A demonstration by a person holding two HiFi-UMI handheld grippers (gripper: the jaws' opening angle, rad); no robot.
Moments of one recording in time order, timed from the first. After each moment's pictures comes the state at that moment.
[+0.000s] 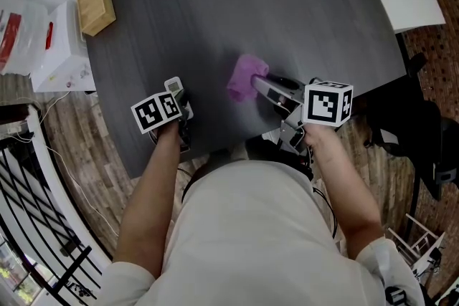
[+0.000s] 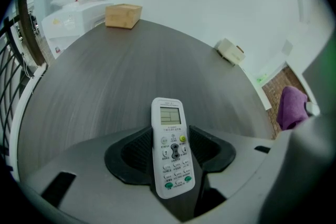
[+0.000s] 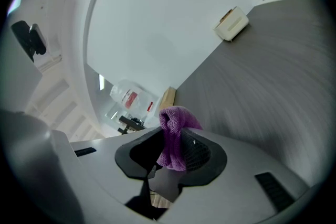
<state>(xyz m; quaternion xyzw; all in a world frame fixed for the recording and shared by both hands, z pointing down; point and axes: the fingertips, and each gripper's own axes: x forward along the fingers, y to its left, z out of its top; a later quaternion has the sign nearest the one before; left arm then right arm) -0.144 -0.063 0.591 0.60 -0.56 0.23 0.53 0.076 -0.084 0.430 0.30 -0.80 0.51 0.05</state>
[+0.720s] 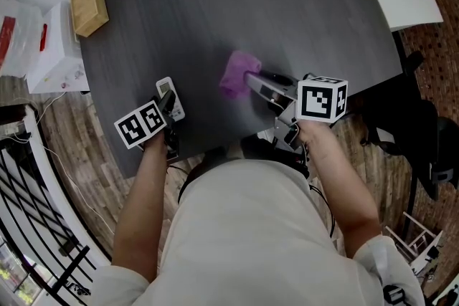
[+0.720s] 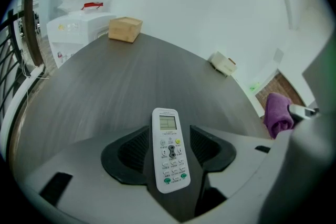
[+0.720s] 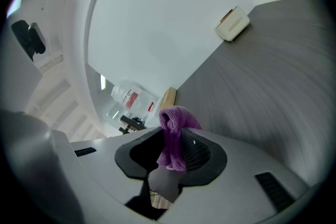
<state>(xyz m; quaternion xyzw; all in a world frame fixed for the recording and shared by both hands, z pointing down) -0.152 -0.062 0.562 0.63 -0.57 0.18 0.50 0.082 -0.090 0.428 0.30 -0.81 0.51 0.05</state>
